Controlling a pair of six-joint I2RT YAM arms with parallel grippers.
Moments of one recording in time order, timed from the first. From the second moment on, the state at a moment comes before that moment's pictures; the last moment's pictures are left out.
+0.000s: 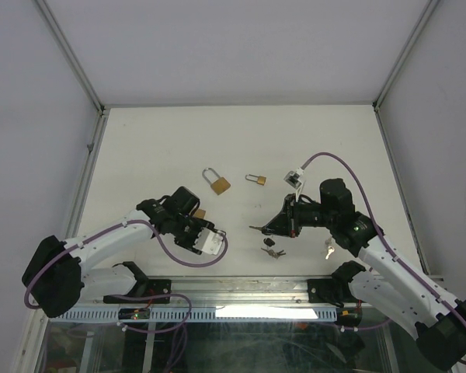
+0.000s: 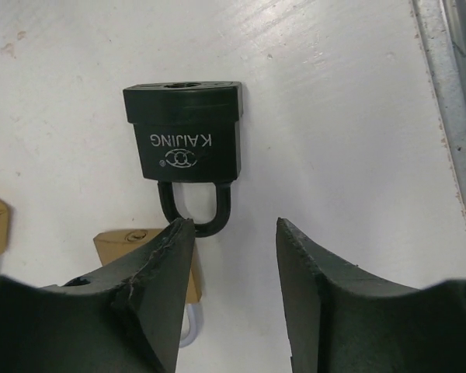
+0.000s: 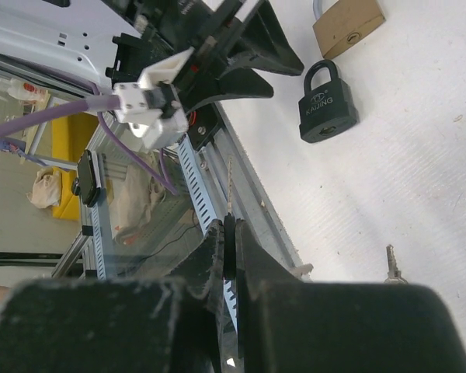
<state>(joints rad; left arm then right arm) -0.74 1.14 0.66 -0.69 0.40 1.24 0.57 0.75 0.56 -0.25 -0.79 0.49</state>
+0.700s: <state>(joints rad) -0.74 1.36 0.66 -0.51 0.39 1.25 0.57 0.73 0.56 -0.25 -0.79 0.50</state>
